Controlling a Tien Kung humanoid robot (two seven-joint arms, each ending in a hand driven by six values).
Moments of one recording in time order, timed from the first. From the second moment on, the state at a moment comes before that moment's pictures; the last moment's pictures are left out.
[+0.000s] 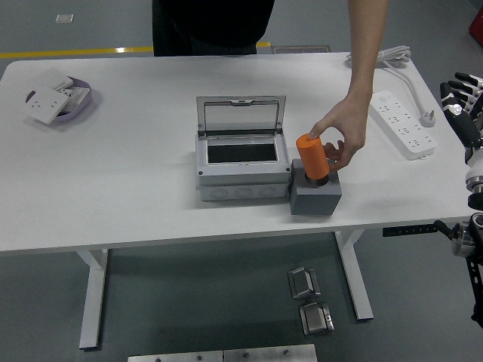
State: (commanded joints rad) left arm 0.05 0.09 -1.16 -0.18 1.18 0.02 0.08; right arm 0.15 -0.24 1.56 1.30 -1.25 -0.32 0.30
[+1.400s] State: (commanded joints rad) left arm 0.05 0.08 -1.16 -0.18 1.18 0.02 0.09; right arm 0.22 -0.15 1.27 1.16 -1.21 -0.30 0.37
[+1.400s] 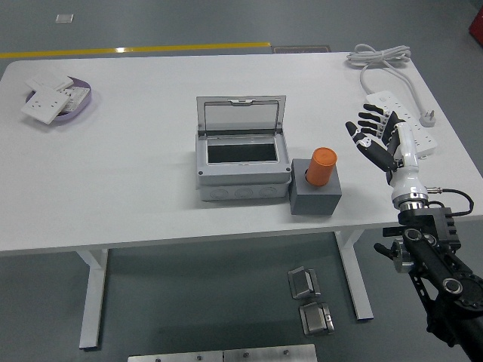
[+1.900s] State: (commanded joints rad) left arm 0.05 0.08 -1.16 -0.18 1.19 0.02 0.09; right arm 0.26 -0.13 1.17 1.12 -1.18 -0.32 0.36
